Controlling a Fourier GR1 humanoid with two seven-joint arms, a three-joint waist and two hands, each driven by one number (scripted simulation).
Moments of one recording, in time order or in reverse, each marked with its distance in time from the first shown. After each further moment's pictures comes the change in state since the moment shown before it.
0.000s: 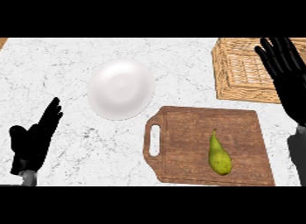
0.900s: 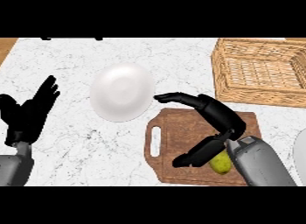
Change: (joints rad) left arm -0.197 0.018 0.104 0.145 0.070 -0.102 0.013; right arm -0.039 0.153 0.349 0.129 0.236 0.303 -0.221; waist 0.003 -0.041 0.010
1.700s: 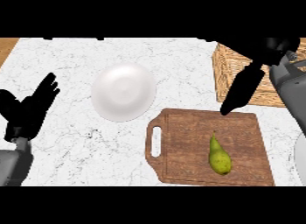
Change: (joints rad) left arm -0.034 0.001 0.024 0.047 0.004 -0.037 -0.009; right arm -0.524 -0.307 -0.051 0.121 0.069 0.297 0.665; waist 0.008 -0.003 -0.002
